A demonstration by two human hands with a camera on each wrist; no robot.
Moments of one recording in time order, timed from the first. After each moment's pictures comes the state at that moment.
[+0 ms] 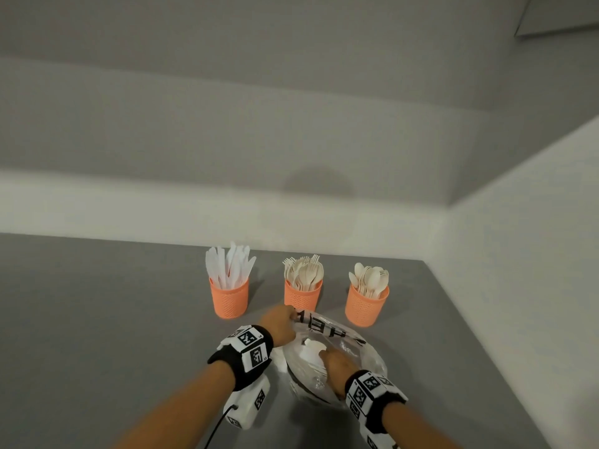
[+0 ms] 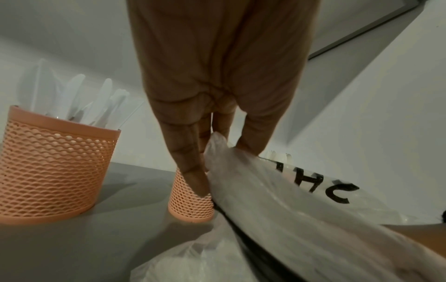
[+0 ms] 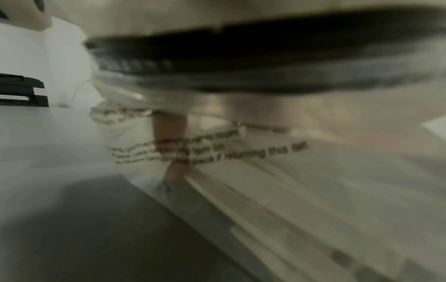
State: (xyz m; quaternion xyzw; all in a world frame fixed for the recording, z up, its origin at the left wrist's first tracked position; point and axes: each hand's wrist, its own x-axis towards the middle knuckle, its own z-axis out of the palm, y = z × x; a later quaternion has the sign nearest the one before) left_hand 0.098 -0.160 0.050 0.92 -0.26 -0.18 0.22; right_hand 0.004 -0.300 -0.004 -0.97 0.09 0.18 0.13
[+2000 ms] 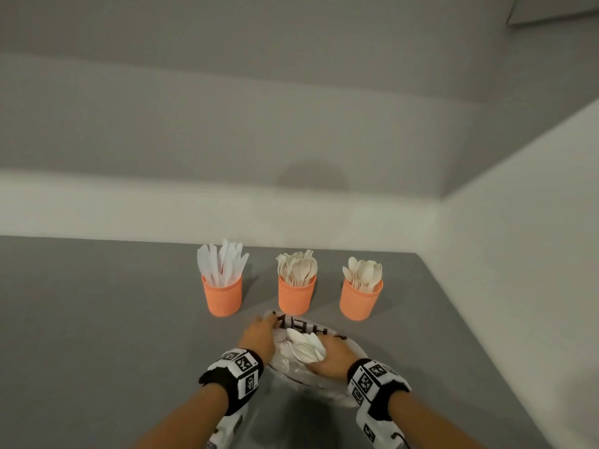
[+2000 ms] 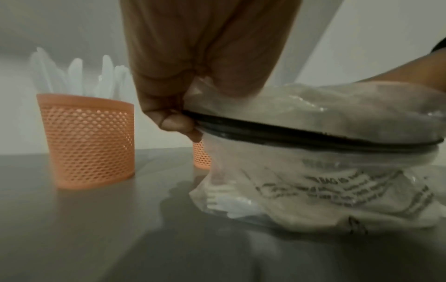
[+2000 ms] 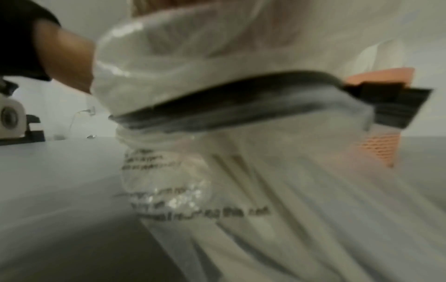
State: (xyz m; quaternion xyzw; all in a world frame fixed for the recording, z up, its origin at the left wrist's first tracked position) left_hand 0.085 -0.147 0.003 0.94 -0.19 -0.12 0.24; right_hand 0.006 -0.305 0.006 -0.95 0.09 0.14 0.26
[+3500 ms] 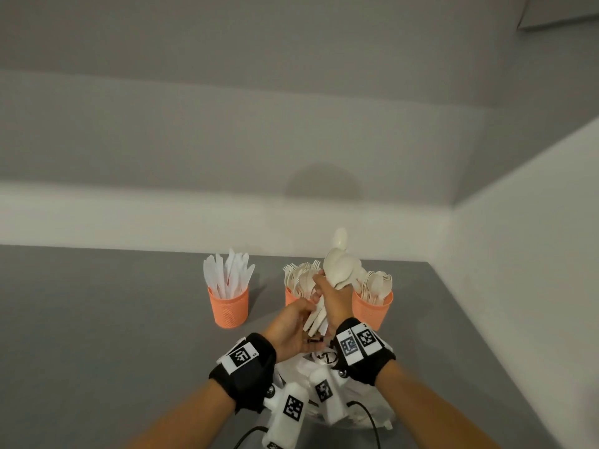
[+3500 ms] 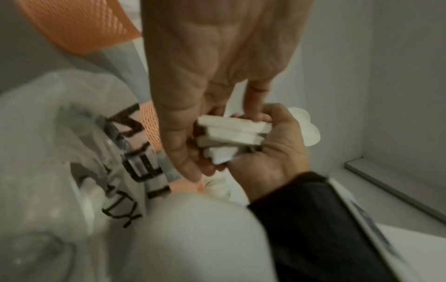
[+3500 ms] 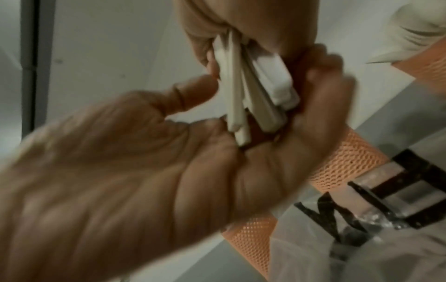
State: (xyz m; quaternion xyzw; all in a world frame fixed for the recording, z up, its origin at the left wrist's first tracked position) left_hand 0.073 -0.176 0.089 0.51 -0.04 -0.46 0.73; right_hand 0.064 -0.277 0.101 -0.57 0.22 -0.25 0.75
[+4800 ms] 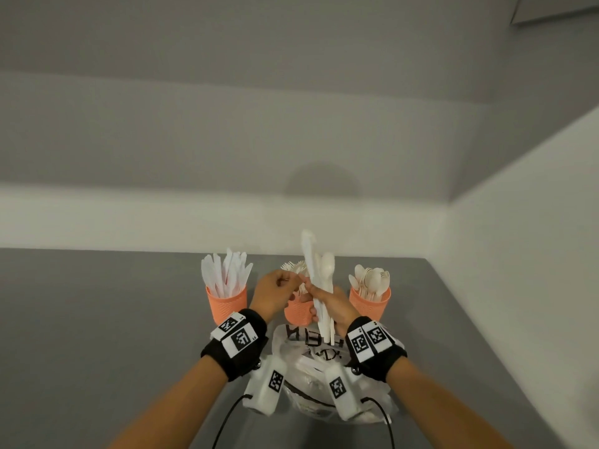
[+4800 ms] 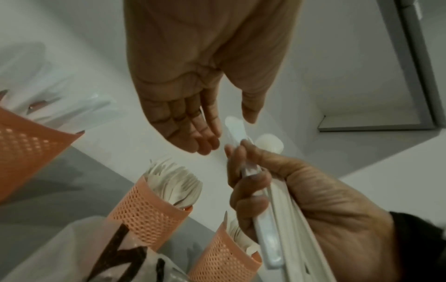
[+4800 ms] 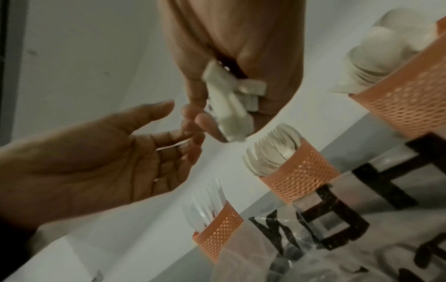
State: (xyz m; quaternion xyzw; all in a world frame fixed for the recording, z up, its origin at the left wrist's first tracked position) left_hand 0.103 -0.170 0.112 0.77 -0.13 -0.13 0.61; right_hand 0.062 -0.298 0.086 -0.62 0.15 -0.01 0.77
